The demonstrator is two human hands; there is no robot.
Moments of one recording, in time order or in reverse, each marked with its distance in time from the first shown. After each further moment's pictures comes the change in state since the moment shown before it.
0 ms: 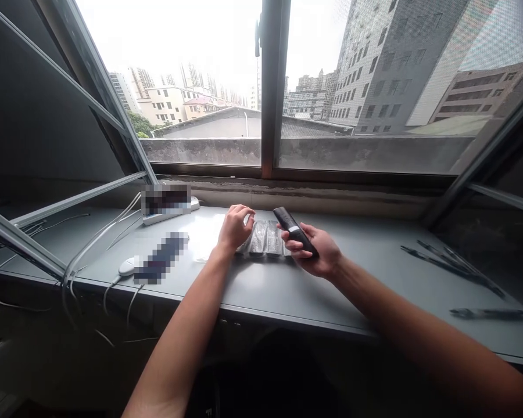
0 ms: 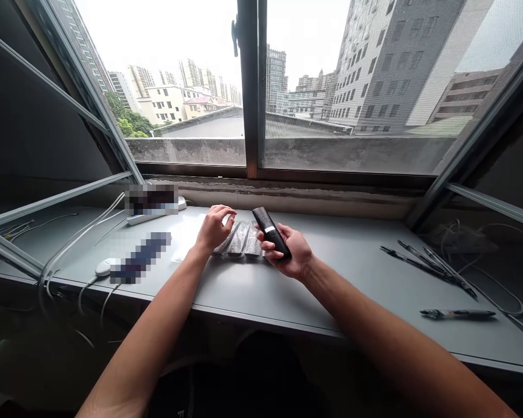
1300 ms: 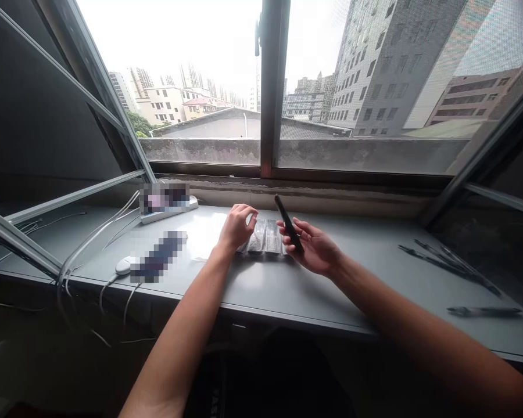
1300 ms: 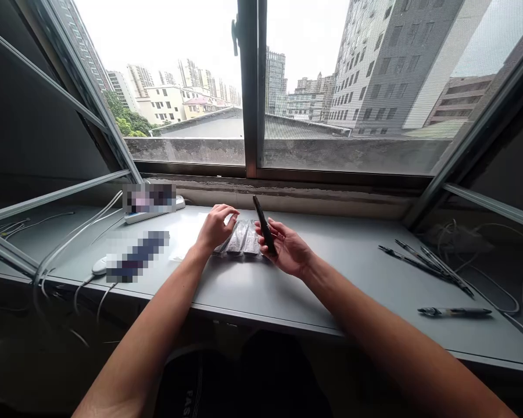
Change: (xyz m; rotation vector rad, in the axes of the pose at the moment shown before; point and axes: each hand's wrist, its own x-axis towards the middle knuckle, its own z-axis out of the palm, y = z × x) left_hand 0.000 -0.001 0.009 -0.047 0.047 0.110; right_hand 0.001 0.002 -0.002 -0.123 0.026 -0.089
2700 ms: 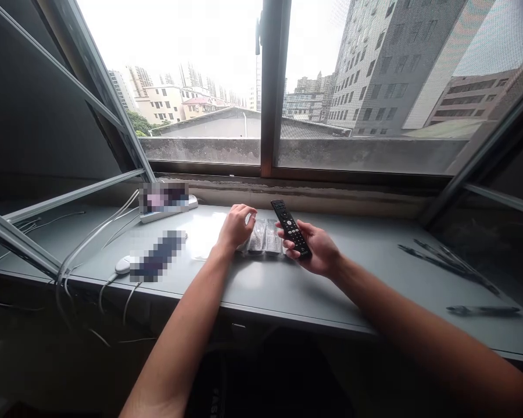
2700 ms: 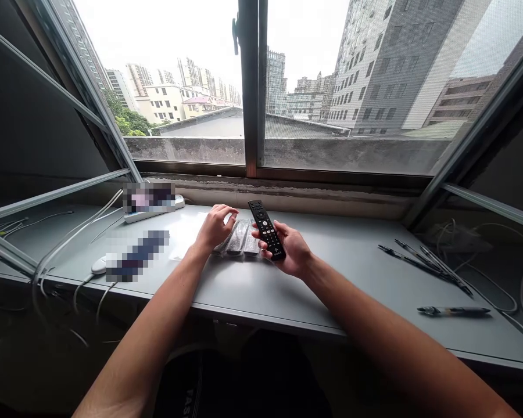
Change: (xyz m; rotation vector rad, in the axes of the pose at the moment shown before) left_hand 0.000 -0.004 0.000 0.031 -0.033 -0.021; right_hand 0.001 0.004 -0.001 -0.164 -0.031 -0.060
